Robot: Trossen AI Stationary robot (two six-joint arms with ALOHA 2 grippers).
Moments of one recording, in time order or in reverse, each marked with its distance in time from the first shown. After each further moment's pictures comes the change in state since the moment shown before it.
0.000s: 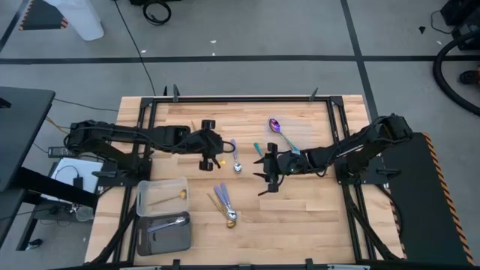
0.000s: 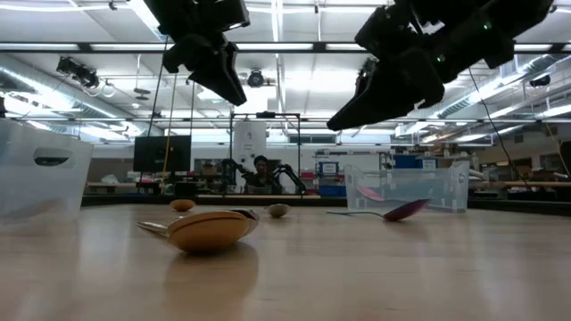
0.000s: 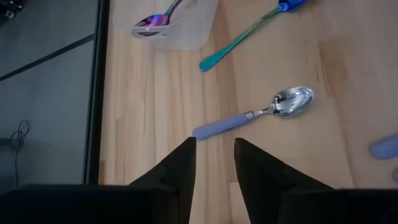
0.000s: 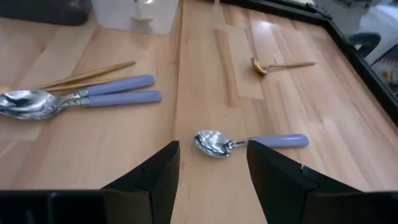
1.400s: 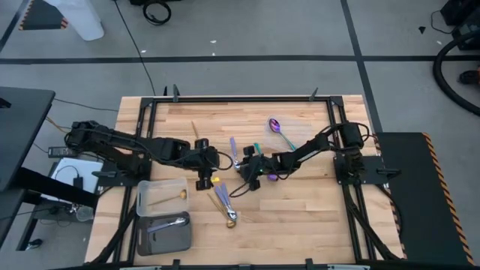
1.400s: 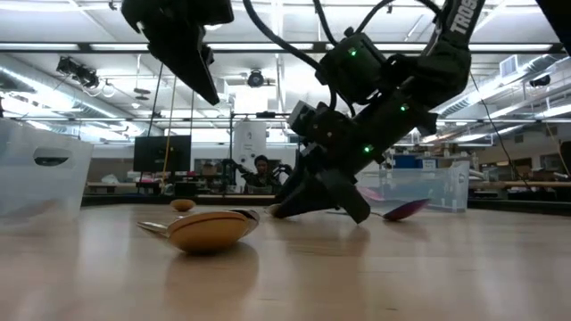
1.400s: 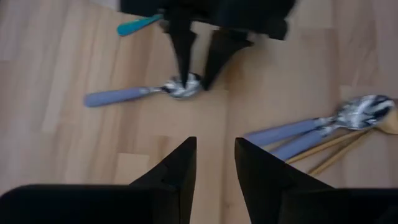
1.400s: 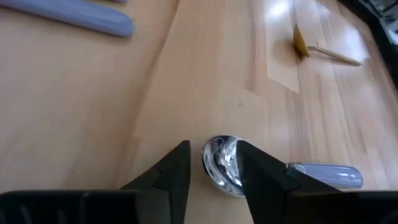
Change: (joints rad) left arm -0.171 0.000 0.000 -0.129 0.117 -0.488; right arm -0.111 0.507 0.224 0.178 -0.037 -0.337
